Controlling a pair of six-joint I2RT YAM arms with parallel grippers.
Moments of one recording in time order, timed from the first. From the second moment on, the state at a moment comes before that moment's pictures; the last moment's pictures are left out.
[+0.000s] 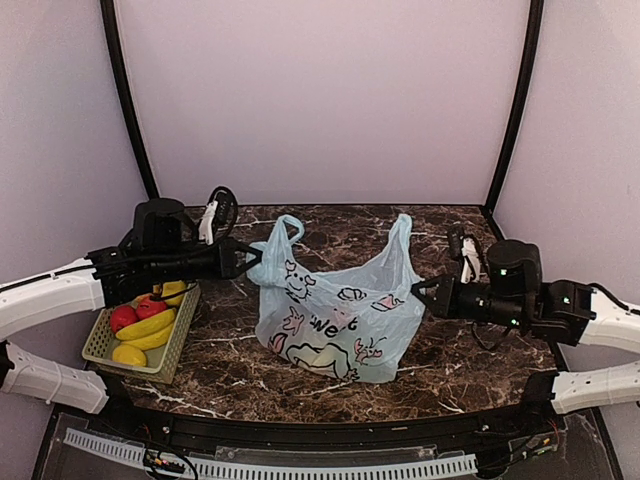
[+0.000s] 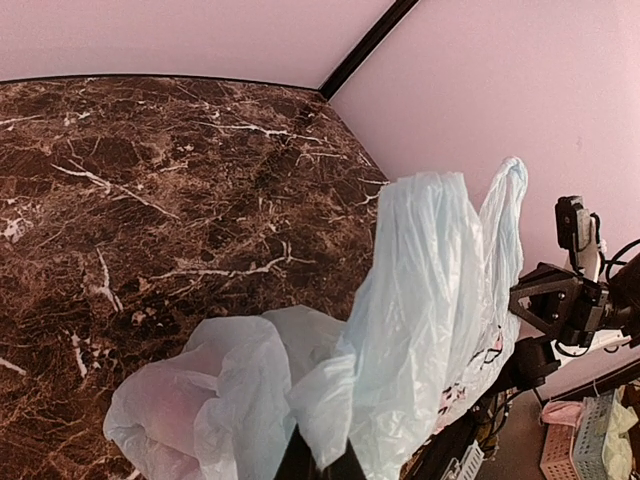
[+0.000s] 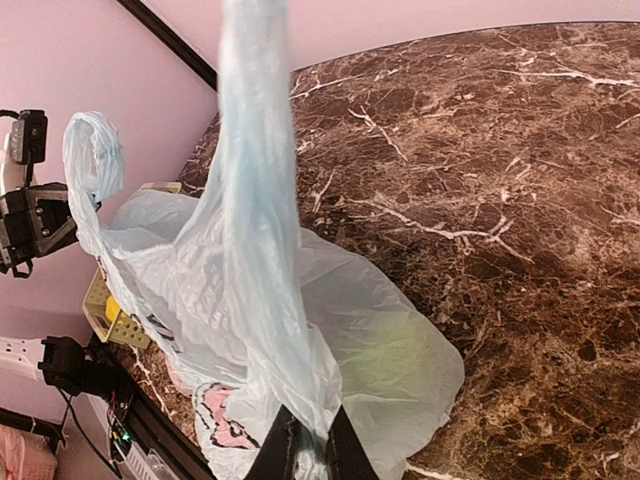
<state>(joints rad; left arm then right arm) -0.71 1.12 0.83 -0.09 0.25 -0.57 0.98 0.82 0.65 -0.27 0.16 0.73</state>
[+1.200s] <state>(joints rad) -0.65 1.09 0.79 -0.04 0.39 -0.57 0.63 1.26 1.04 -0.40 -0.25 0.44</state>
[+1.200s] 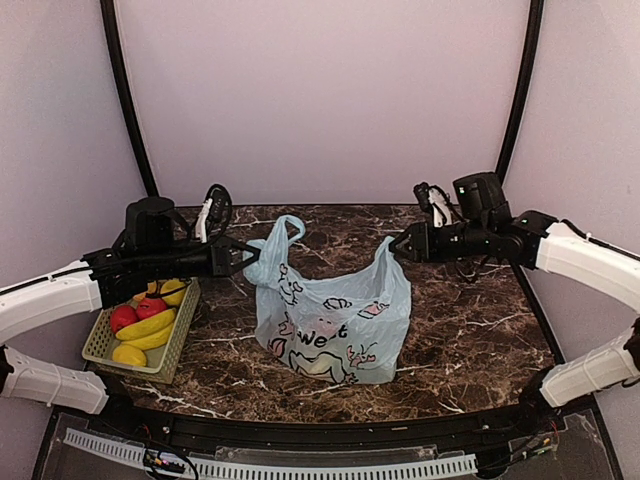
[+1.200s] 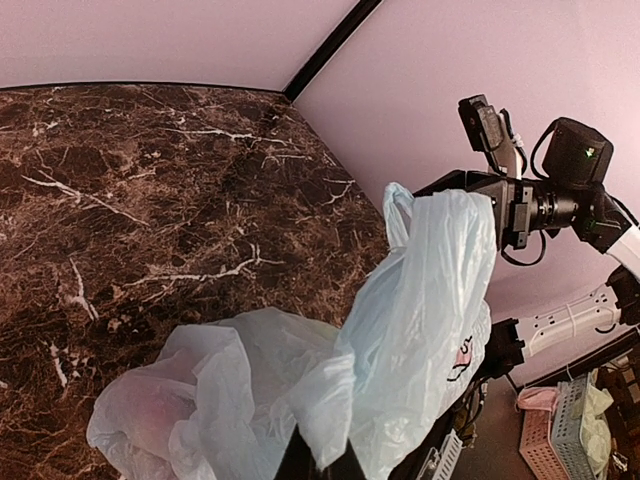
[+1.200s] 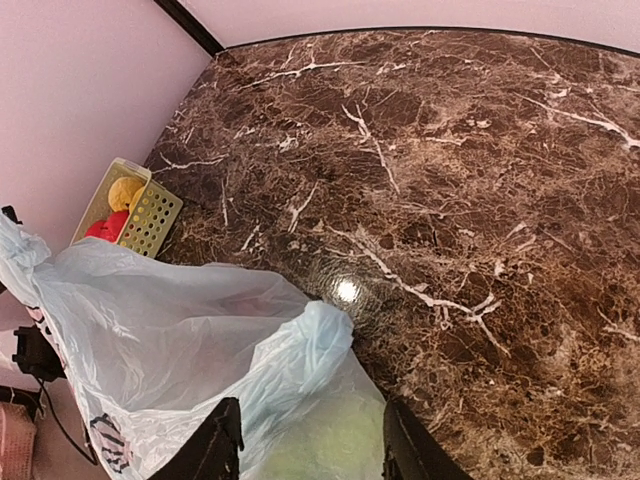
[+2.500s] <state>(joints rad) -0.65 1.12 0.80 -0.03 0.43 -0.55 0.51 1.39 1.05 -0.23 -0.58 0.54</state>
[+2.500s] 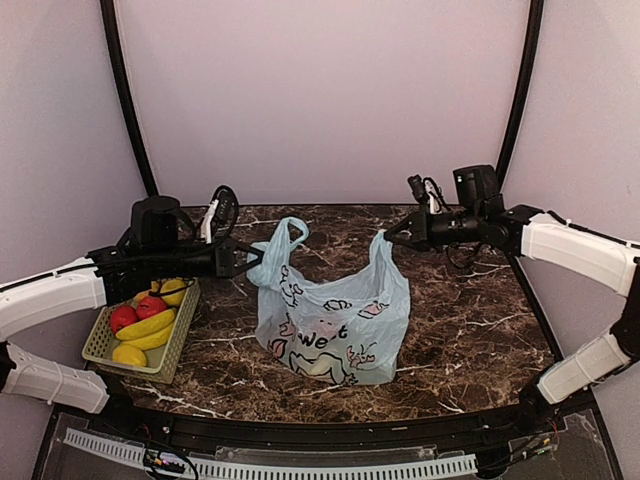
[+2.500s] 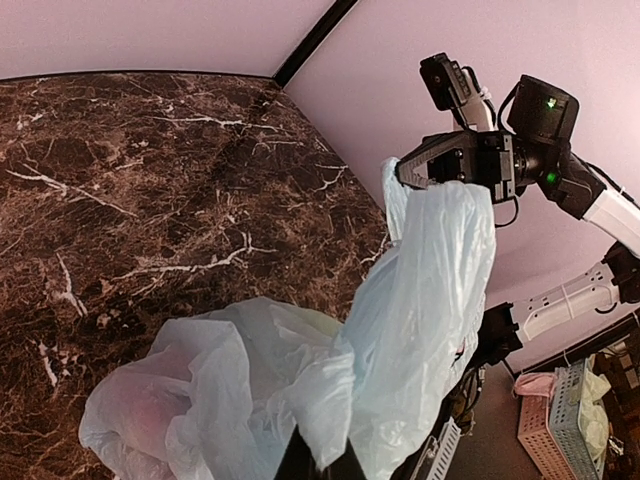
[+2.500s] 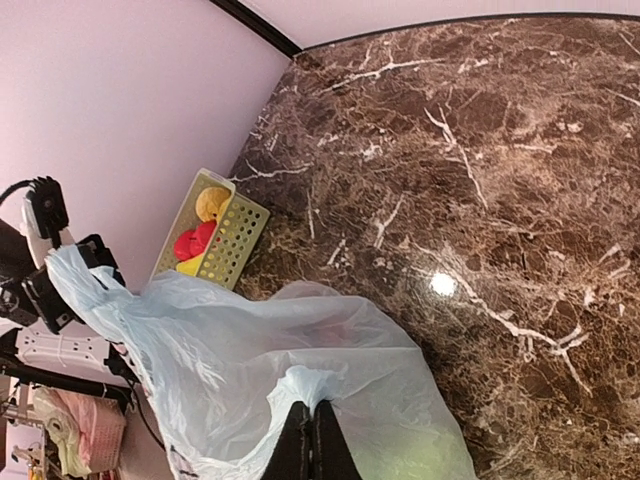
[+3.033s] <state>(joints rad) -0.64 1.20 1.09 -0.13 0.31 -0.47 0.44 1.16 1.36 -0.16 -0.75 0.59</state>
